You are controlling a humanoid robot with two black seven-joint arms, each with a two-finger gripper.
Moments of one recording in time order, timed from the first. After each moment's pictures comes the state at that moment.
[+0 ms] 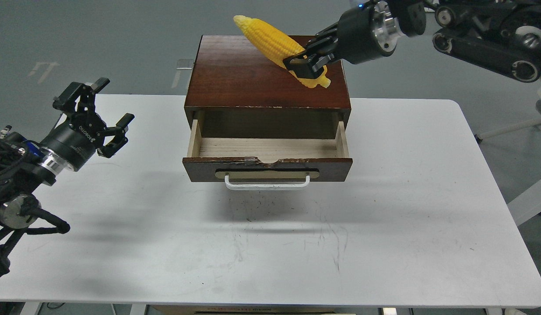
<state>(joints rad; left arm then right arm) -0.44 0.61 -0.94 -0.95 0.45 -0.49 -0.42 1.88 -0.35 -0.42 1.06 -1.39 0.34 0.49</state>
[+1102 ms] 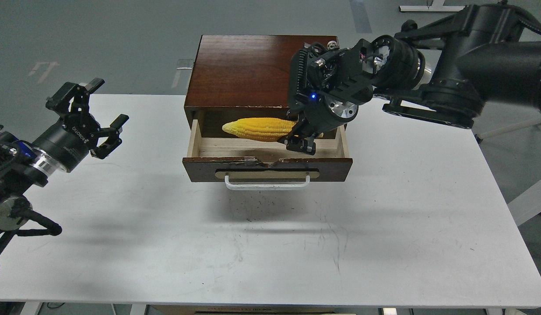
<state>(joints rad) -0.42 0.64 -0.94 -0.97 0.45 -0.49 -0.42 1.80 -0.17 -0.60 1.06 -1.68 0.18 0.49</state>
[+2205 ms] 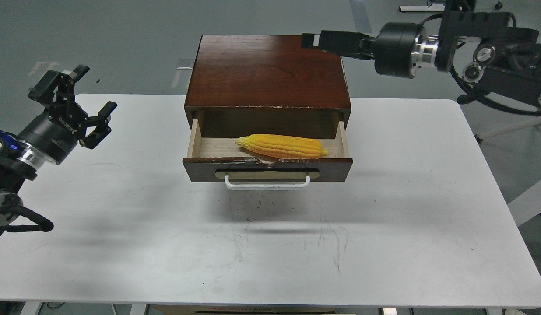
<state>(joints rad) -0.44 0.66 -0.94 -0.97 0.46 -0.49 -0.49 1.52 -0.61 -0.25 1.10 -0.70 0.17 0.49</state>
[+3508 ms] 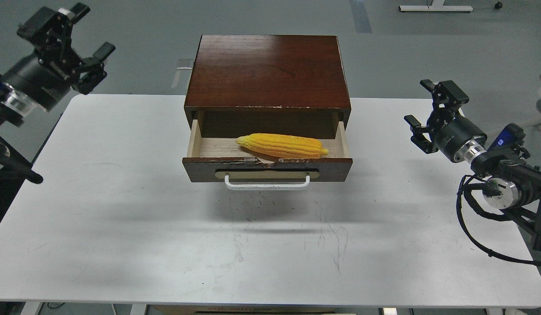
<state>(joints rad) -0.72 0.74 -0.93 -1.08 0.66 -0.49 -0.49 0.80 -0.58 0.21 0.84 -0.05 0.23 0.49</state>
